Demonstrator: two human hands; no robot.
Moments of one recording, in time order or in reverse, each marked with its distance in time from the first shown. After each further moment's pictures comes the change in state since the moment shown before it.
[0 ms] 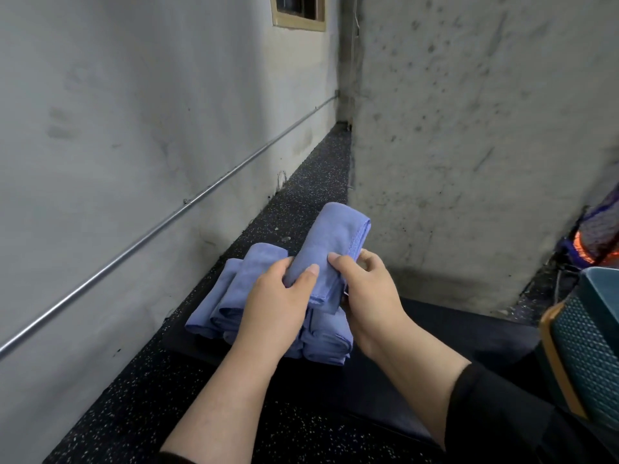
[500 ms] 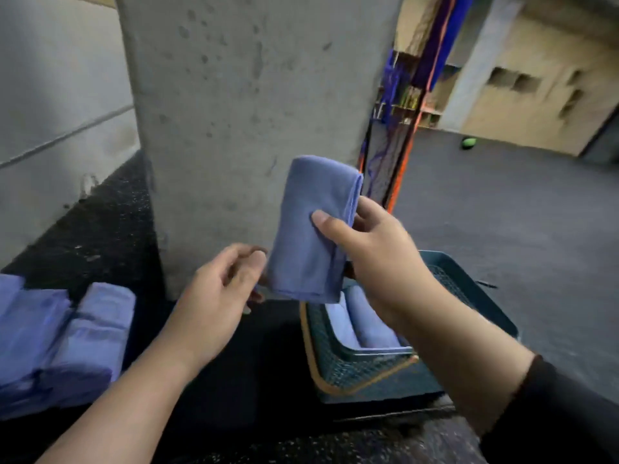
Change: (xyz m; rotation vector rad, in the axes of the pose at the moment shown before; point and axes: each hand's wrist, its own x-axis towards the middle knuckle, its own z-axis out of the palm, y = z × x) left_hand -0.085 0.115 0.152 -0.367 -0.457 0.387; right_hand -0.122 -0.180 -0.210 -0.487 0.271 -0.431
